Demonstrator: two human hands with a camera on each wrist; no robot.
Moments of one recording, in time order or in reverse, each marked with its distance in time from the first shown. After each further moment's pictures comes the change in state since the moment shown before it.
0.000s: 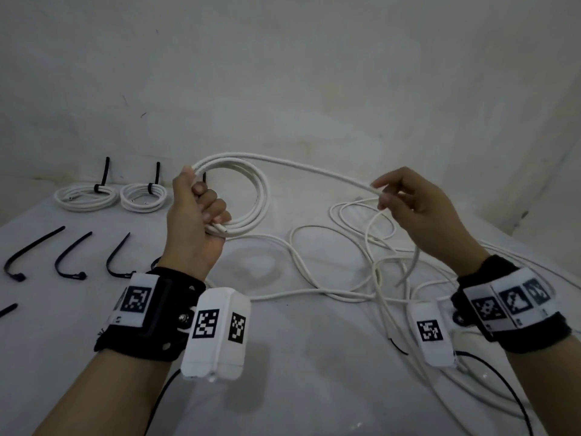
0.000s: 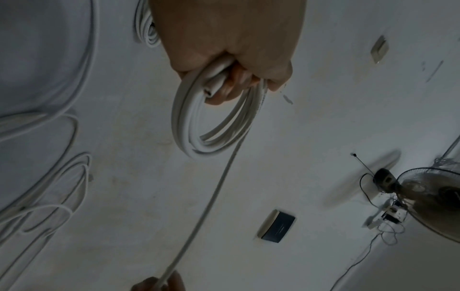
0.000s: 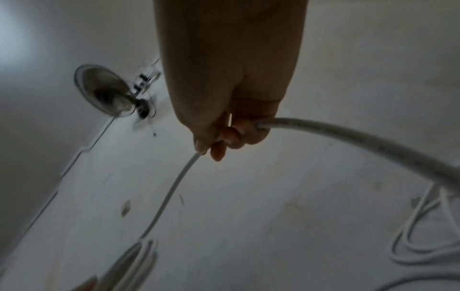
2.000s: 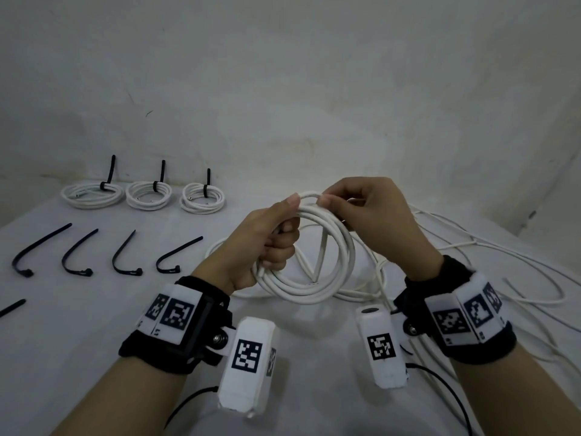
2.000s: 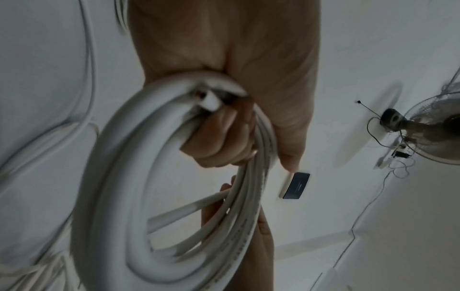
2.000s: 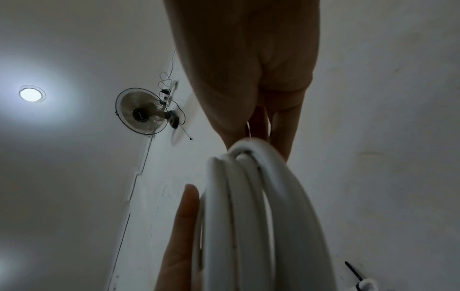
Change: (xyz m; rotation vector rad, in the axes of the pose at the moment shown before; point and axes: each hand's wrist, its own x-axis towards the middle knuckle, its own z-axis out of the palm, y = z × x) left_hand -0.040 -0.020 0.023 0.557 -0.540 -0.393; right_hand 0.011 -0.058 0.057 0.104 -0.061 0.110
